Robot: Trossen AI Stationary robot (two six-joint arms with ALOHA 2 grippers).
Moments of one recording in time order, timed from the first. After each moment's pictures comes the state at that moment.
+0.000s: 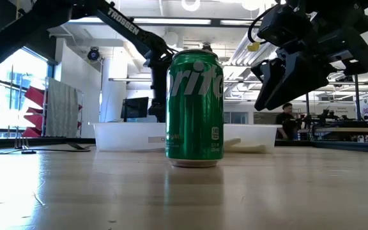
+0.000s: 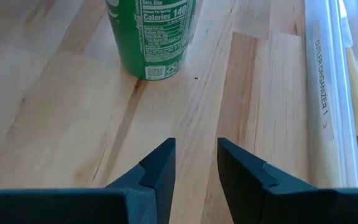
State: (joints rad) left arm 0.60 2.18 1.78 -0.81 -0.34 0.74; right arm 0.23 1.42 0.68 -0.10 0.06 -0.09
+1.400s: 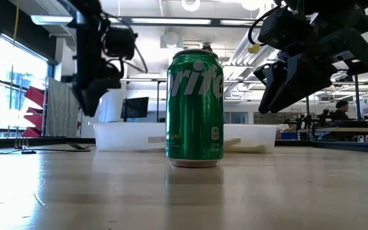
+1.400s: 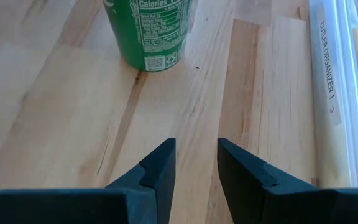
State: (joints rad) left arm 0.47 1.45 0.94 -0.93 -0.29 -0.50; right arm 0.23 1.42 0.68 -0.13 0.05 -0.03
